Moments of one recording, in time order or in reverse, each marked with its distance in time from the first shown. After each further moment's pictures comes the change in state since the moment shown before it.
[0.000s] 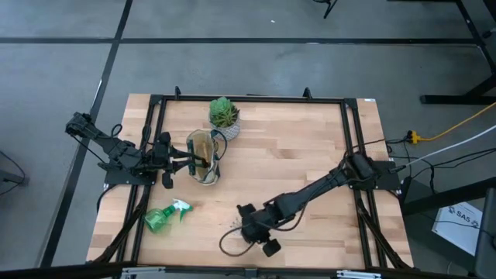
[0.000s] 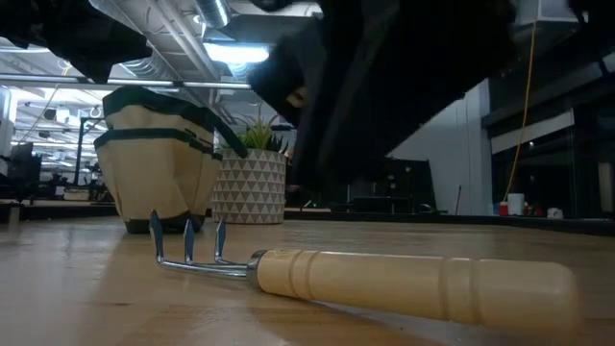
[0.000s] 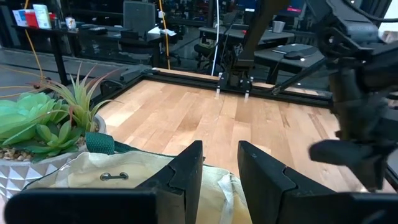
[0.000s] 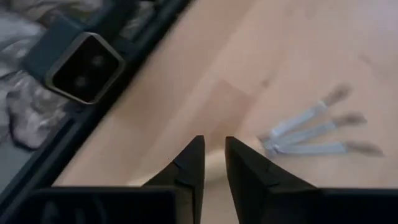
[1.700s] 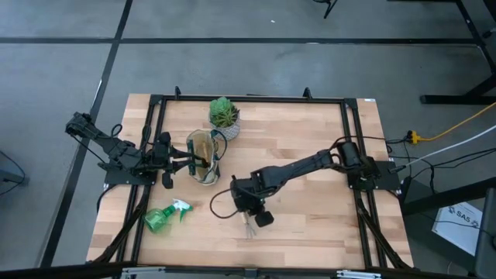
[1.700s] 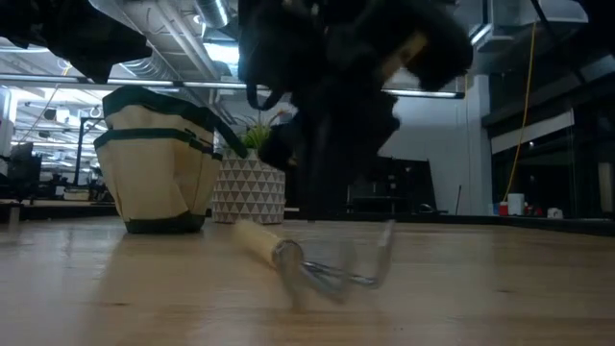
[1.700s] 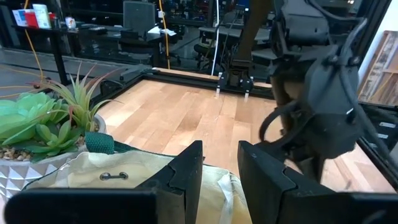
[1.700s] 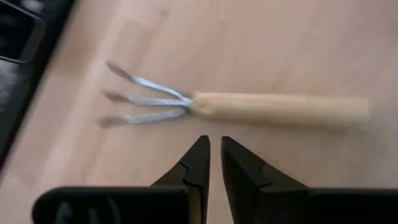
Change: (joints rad) left arm 0.000 0.000 0.000 0.000 0.000 0.000; right arm -0.229 0.055 0.085 -0.260 -0.217 -0.079
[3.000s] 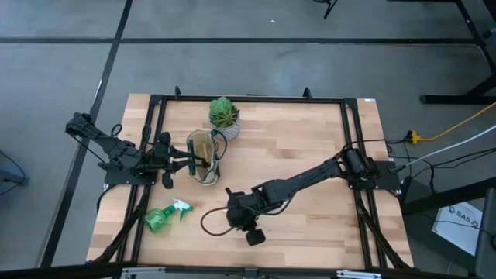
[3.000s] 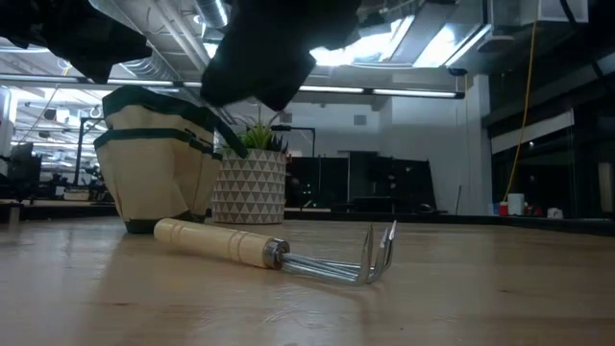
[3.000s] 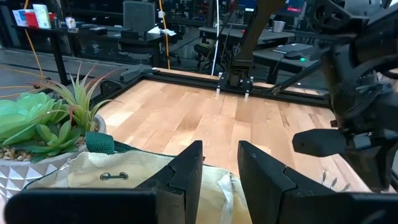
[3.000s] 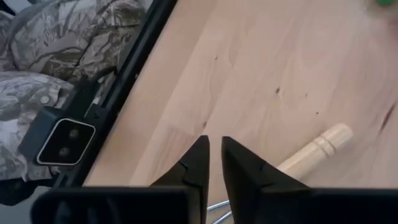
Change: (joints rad) left arm 0.000 0.000 0.000 0.000 0.000 0.000; right arm 0.122 -0.009 0.139 0.106 0.167 0.201
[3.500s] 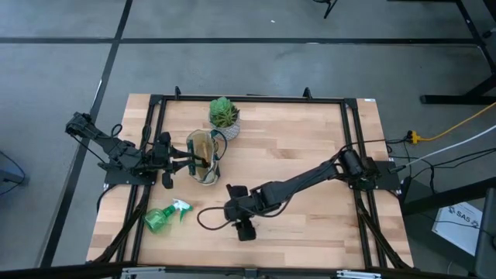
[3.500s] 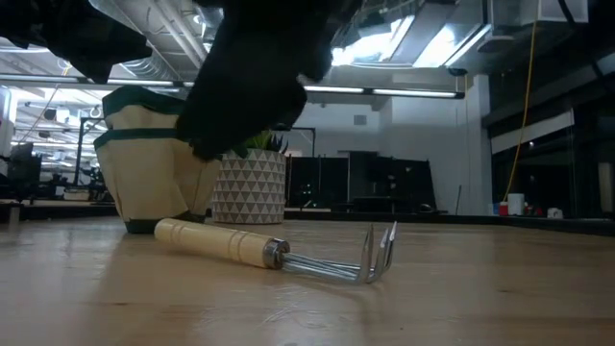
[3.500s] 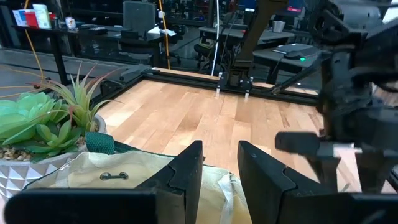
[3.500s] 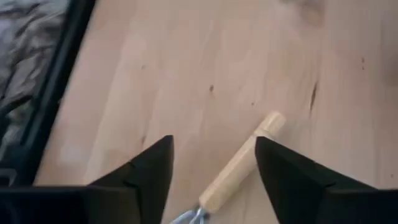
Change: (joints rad) left arm 0.000 0.000 0.000 0.000 0.000 0.000; right arm 0.007 0.034 -0.002 0.029 0.224 0.141
